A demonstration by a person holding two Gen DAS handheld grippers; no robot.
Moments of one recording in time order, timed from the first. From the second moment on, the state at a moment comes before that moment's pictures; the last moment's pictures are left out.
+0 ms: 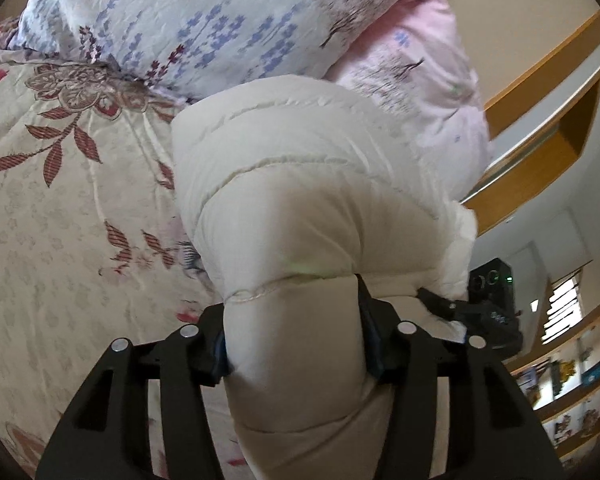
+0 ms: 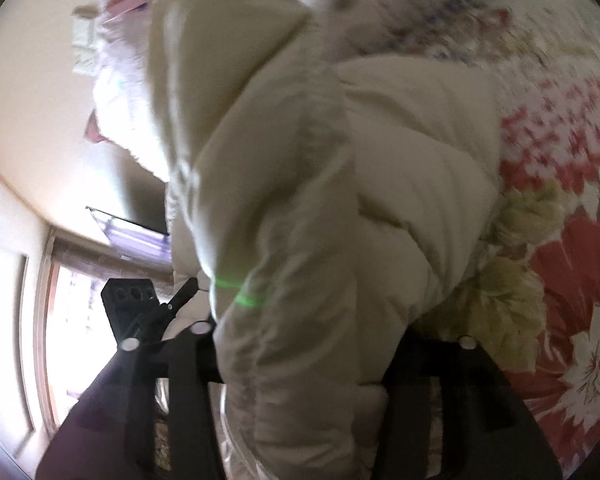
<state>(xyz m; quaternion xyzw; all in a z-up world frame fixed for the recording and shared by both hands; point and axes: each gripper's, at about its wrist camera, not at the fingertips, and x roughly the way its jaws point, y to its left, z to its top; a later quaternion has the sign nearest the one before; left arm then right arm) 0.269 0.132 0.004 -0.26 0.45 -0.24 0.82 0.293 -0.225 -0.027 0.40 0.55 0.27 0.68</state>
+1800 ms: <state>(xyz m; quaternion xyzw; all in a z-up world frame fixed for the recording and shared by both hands) 0.162 0.059 0.061 0.01 0.38 -0.18 0.91 0.236 -0.168 0.060 0.08 0.48 0.12 0.87</state>
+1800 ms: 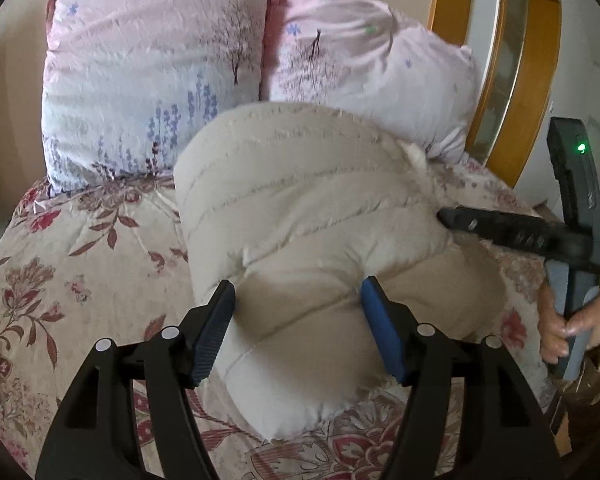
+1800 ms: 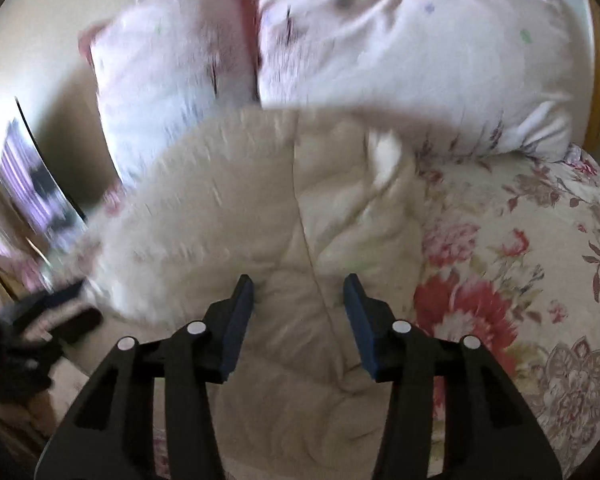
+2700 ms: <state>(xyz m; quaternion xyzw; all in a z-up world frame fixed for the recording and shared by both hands) 0.097 0.072 0.066 -0.03 0.34 -0.12 0.93 0.167 -0.166 0.048 0.06 0.48 0.11 0.87</state>
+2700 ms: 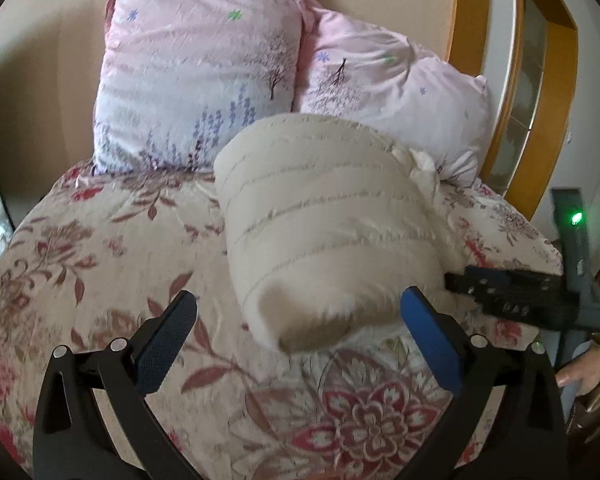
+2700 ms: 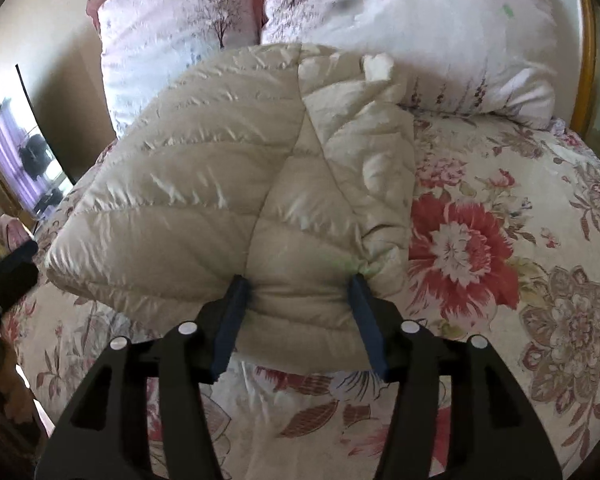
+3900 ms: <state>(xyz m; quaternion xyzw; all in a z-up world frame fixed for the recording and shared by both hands) 0.091 0.060 0.019 0.02 0.48 -0.02 0.88 0.110 -0.139 0.051 -0.01 0.52 0.07 0.85</state>
